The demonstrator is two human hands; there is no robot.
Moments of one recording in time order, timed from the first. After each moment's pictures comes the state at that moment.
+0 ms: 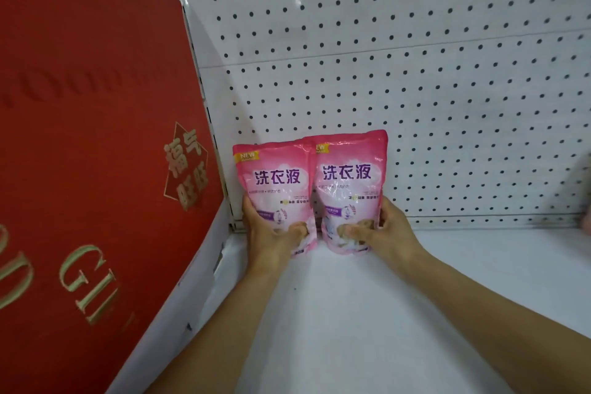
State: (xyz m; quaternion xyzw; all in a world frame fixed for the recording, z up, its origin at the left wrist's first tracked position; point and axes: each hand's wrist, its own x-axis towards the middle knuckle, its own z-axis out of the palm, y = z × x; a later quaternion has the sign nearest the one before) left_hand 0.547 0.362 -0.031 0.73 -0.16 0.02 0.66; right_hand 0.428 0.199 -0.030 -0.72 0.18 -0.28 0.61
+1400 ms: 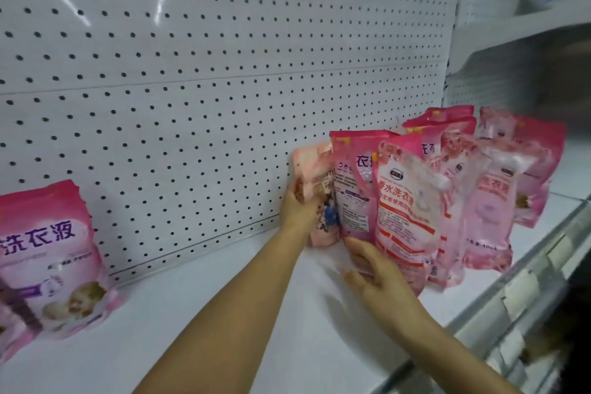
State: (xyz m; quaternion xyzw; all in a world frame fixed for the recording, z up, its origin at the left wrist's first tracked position) left_hand 0.266 0.027 0.006 0.61 -0.38 -0.31 0.63; right_hand 0.100 0.102 -0.039 -0.73 0.40 -0.40 0.39
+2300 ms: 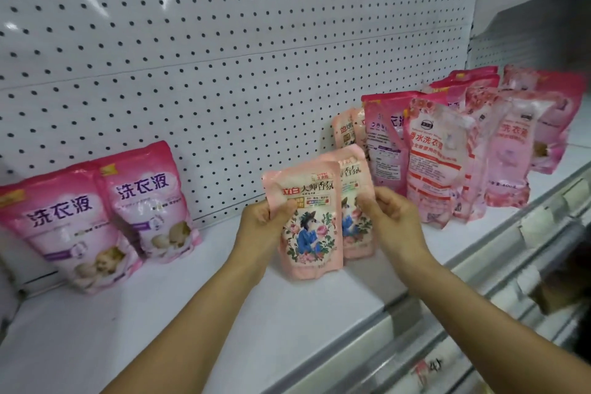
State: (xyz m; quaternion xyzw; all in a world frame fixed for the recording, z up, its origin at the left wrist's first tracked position) left_hand 0.322 0.249 0.005 0.58 -0.43 -0.31 0.62; right_hand 0.140 0.177 -0.014 -0.60 0.33 -0.56 0.47
